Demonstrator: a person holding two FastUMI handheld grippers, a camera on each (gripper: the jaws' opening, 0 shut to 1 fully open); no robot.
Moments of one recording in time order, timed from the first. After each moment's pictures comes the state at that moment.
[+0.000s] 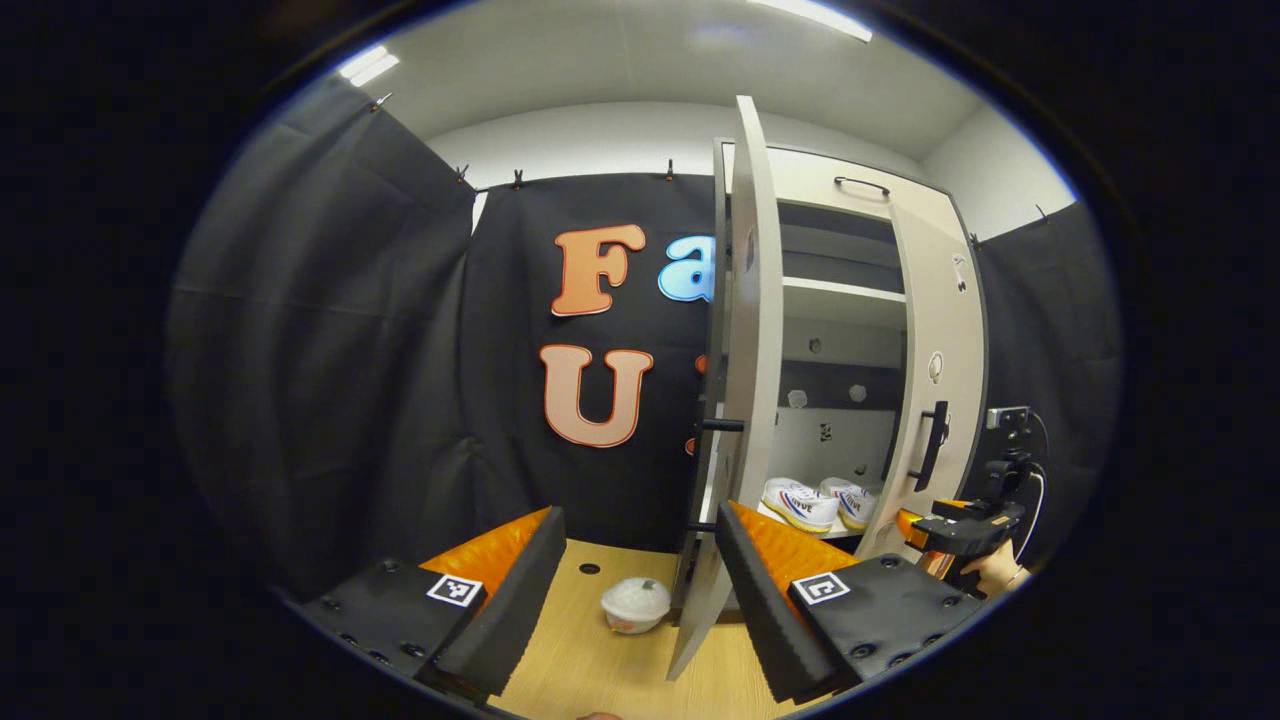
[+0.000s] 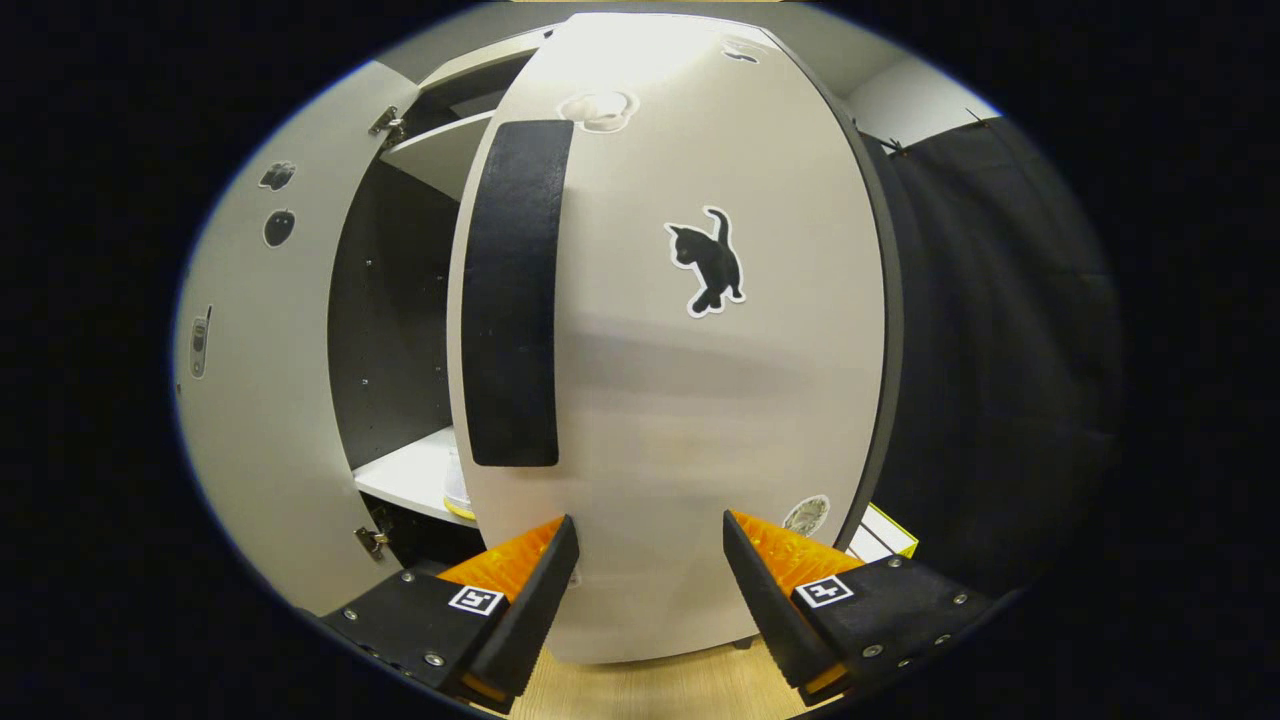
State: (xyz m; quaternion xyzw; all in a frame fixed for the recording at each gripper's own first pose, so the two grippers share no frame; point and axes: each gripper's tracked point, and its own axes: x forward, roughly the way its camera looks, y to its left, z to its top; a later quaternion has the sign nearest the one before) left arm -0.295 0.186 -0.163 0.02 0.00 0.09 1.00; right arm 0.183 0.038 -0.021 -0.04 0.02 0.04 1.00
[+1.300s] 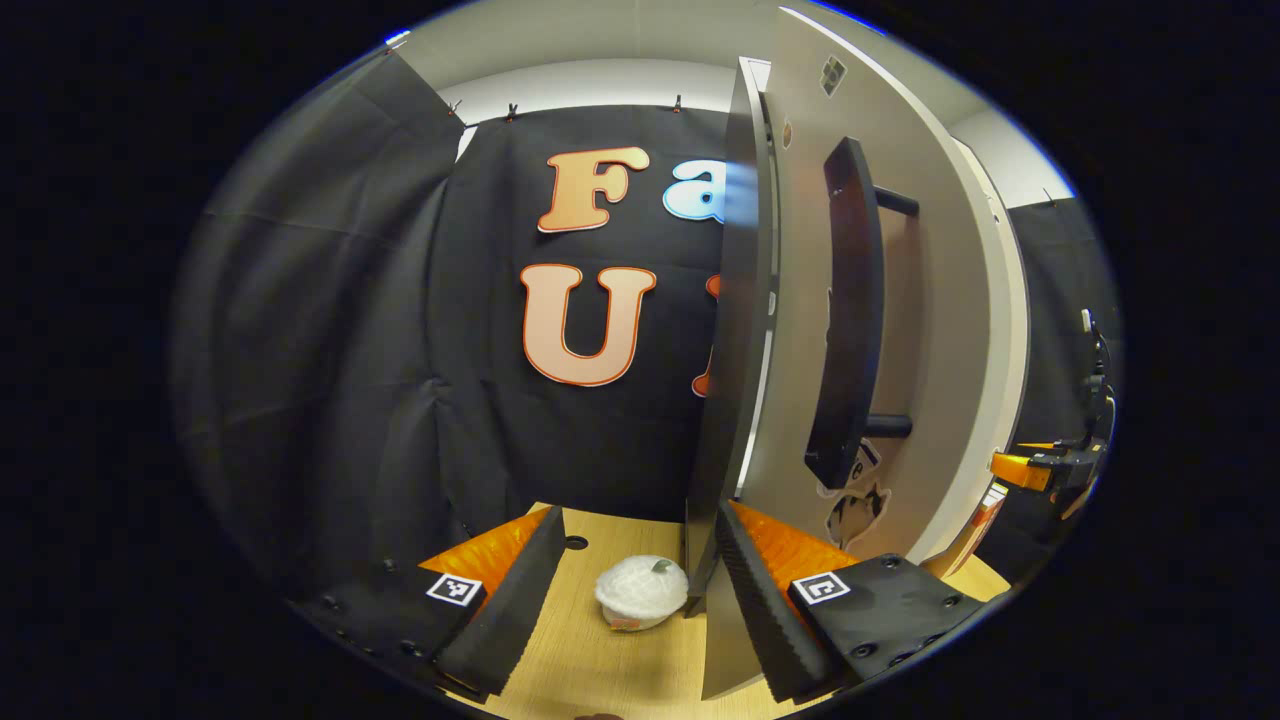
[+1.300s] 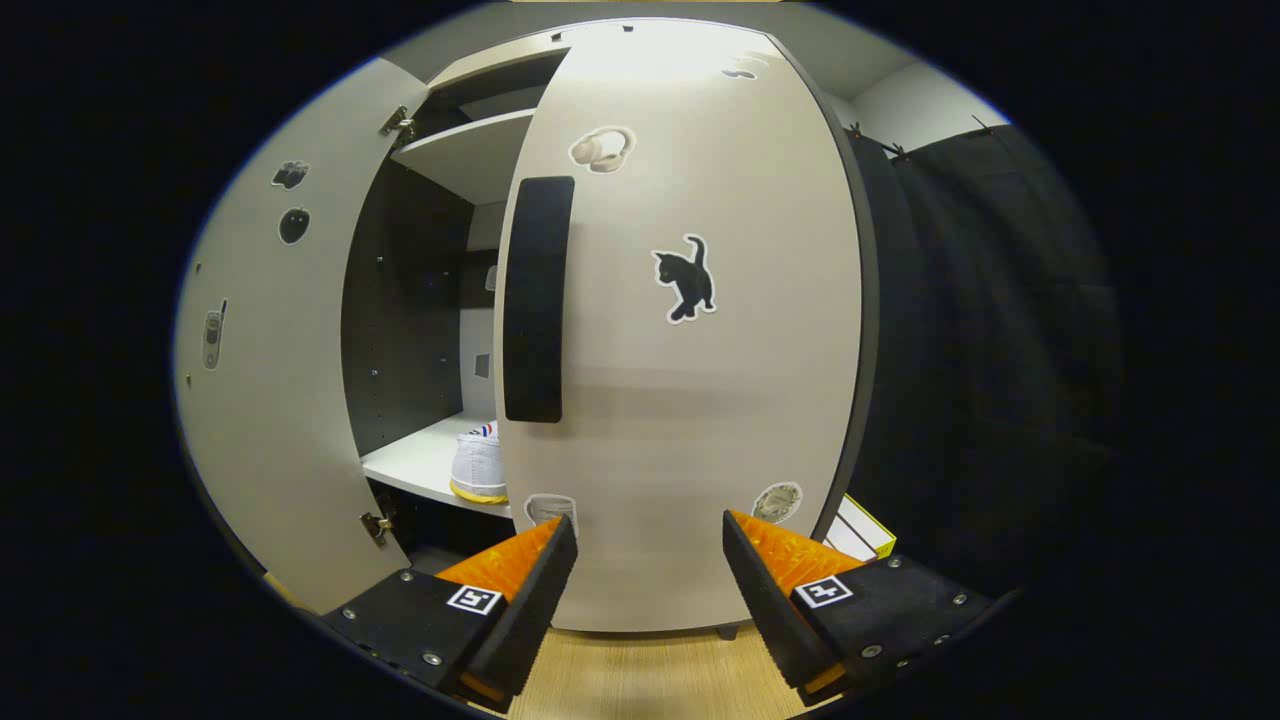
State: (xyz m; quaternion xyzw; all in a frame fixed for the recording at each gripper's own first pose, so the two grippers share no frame) left arm -0.185 0.229 -0.294 0.00 0.05 0.05 1.00; right arm 0.126 0.020 -0.016 -0.04 0.02 0.05 1.00
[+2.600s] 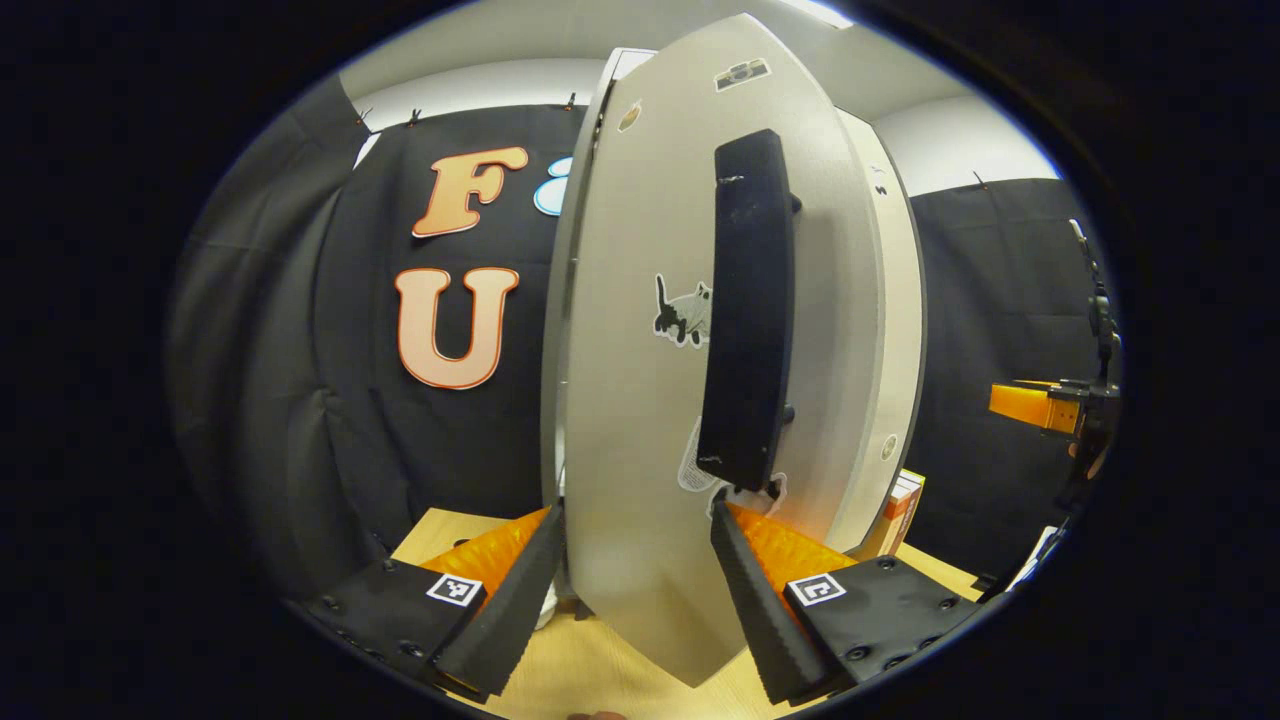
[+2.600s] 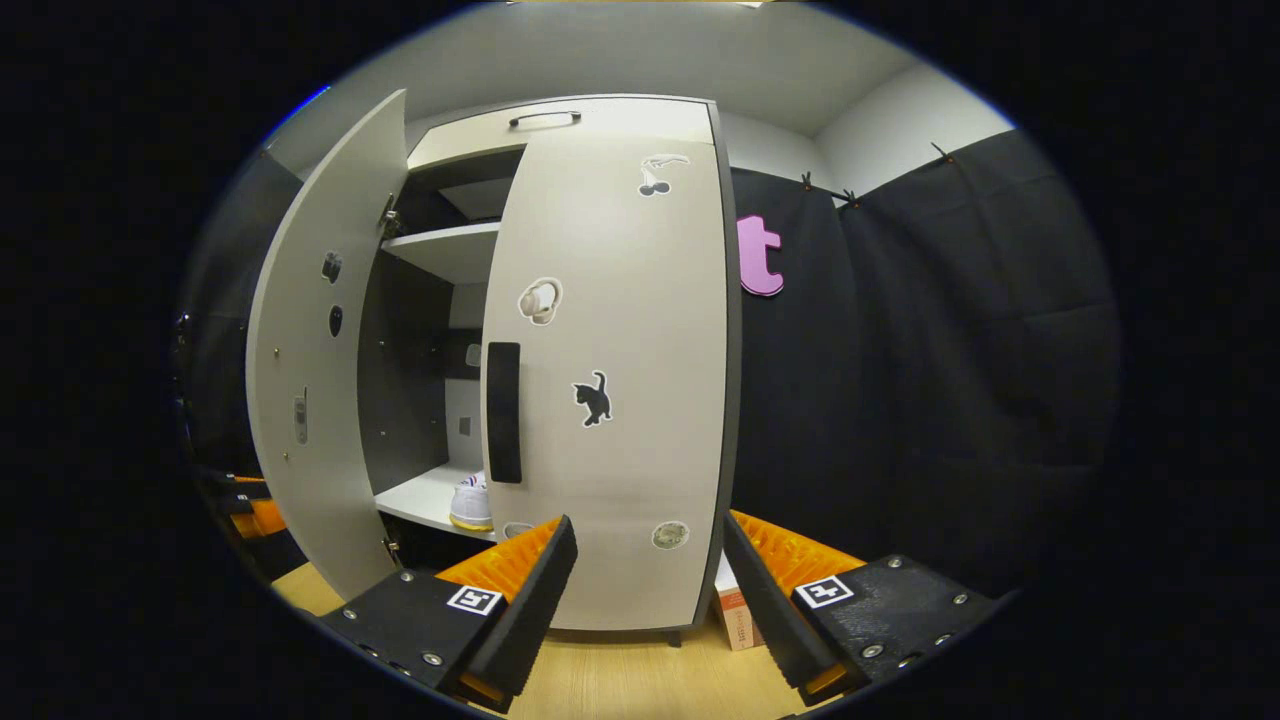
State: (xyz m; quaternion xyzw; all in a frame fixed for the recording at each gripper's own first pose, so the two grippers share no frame) left arm -0.163 0.069 -0.304 0.01 0.05 -0.08 1.00; right arm 0.025 -0.048 0.058 -0.04 -0.05 0.00 1.00
